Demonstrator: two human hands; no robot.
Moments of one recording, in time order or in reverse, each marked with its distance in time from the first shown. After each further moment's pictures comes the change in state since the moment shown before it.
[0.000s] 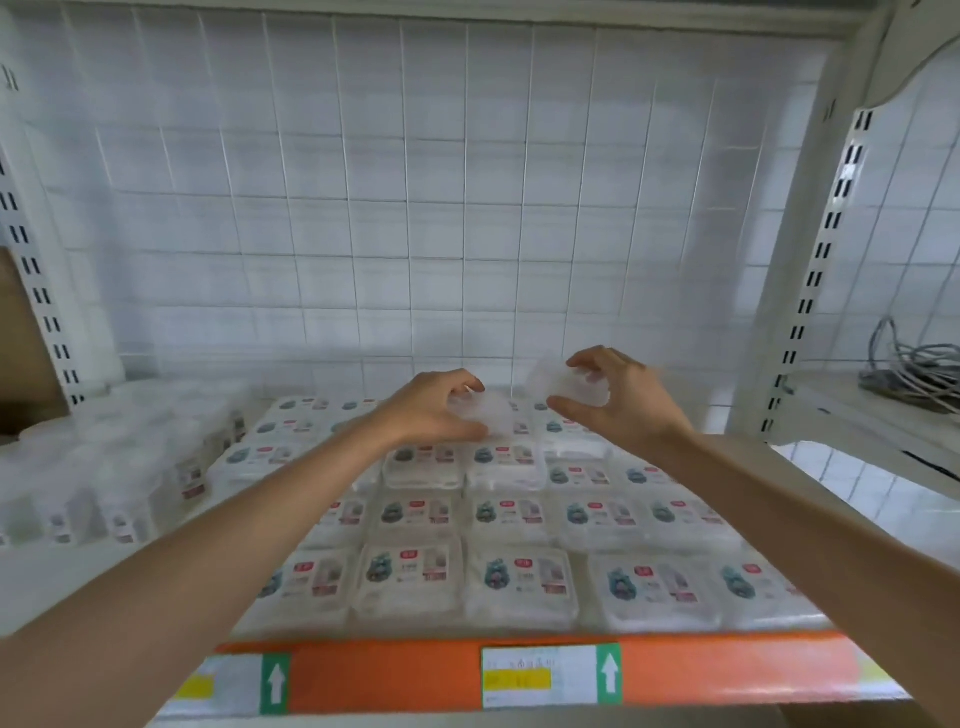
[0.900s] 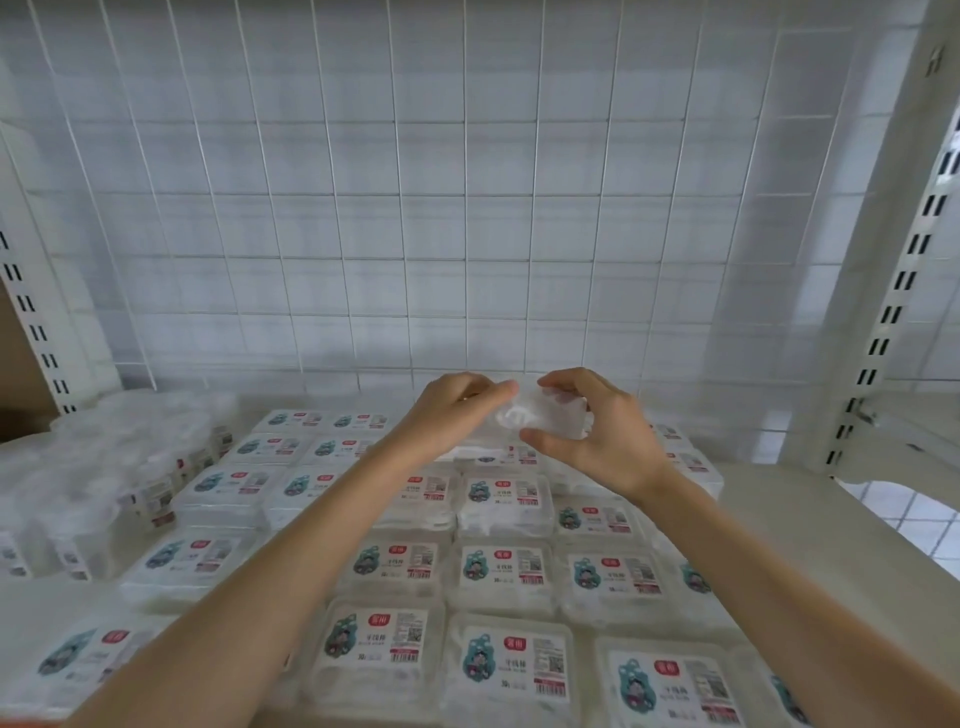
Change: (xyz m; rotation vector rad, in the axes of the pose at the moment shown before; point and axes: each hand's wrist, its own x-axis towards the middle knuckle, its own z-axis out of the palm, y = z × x) left_hand 0.031 0.022 0.018 -0.375 0.171 -0.090; right_hand 0.027 0.010 0.045 0.267 0.004 -0.113
